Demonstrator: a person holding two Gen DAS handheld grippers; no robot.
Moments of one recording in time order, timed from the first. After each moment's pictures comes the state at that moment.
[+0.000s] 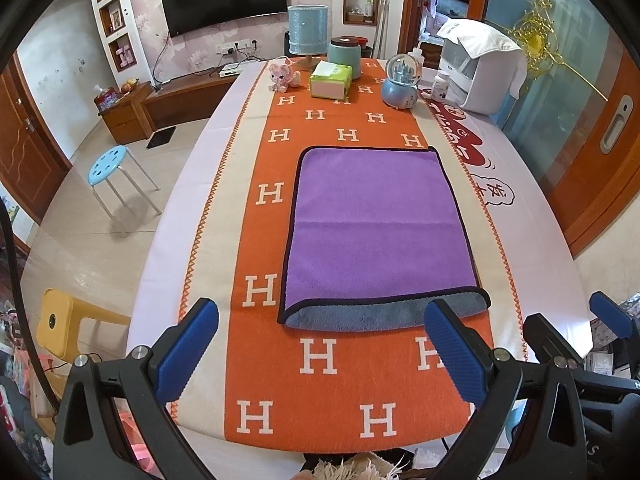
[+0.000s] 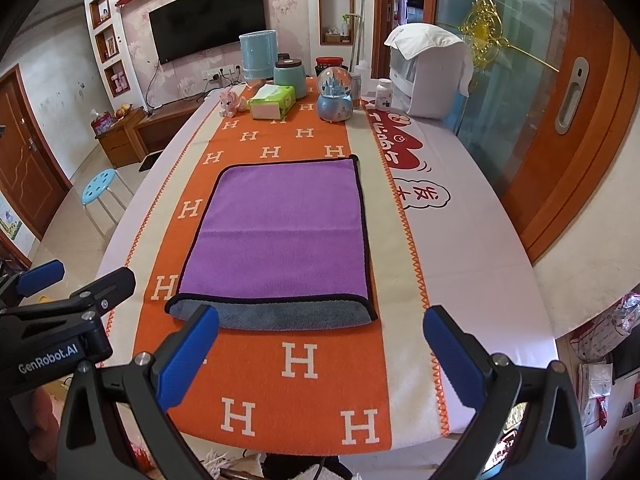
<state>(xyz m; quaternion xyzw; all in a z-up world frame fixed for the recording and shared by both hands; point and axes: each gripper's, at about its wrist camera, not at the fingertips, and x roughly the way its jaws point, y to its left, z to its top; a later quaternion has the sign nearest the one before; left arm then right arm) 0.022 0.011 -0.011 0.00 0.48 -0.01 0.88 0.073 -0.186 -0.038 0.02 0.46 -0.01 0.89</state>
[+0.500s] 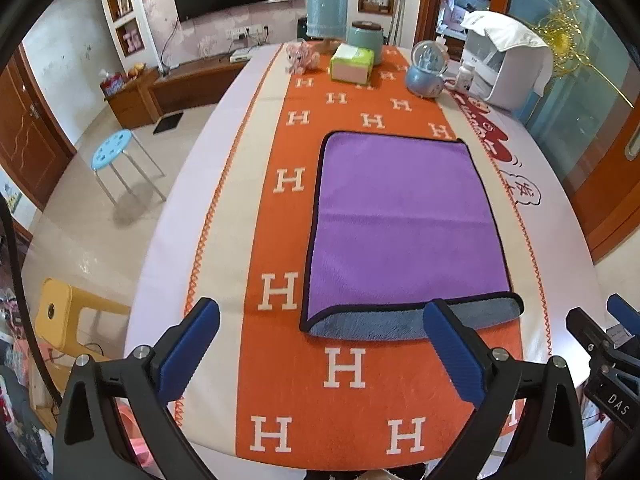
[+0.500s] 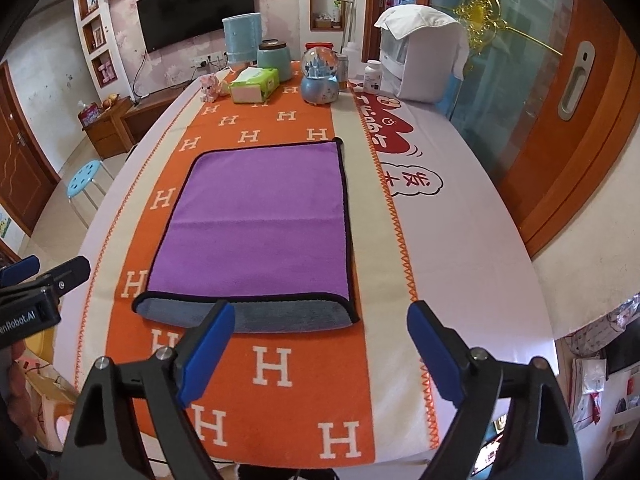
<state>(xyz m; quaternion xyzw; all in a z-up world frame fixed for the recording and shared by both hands) 0.050 0.042 -0.050 -0.01 0.50 0.01 0.86 0.098 -0.206 -0.068 0.01 0.48 -0.02 0.88</state>
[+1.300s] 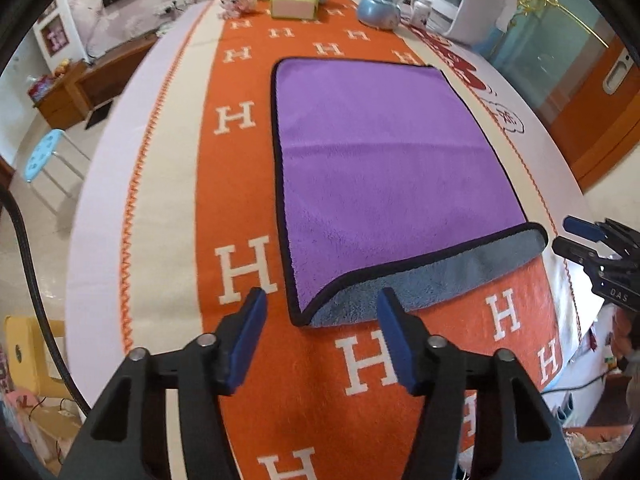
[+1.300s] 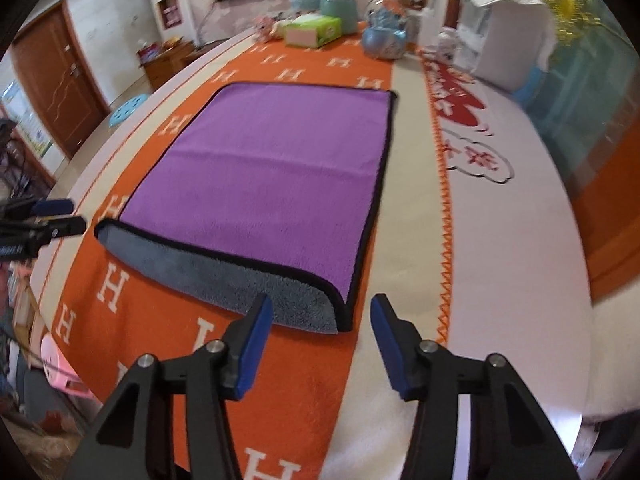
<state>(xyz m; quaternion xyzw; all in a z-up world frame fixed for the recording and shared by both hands) 0.087 0.061 -0.157 0.01 0.56 -0.12 0.82 0.141 -0.241 -0.165 -0.06 0.52 0.13 0.84</state>
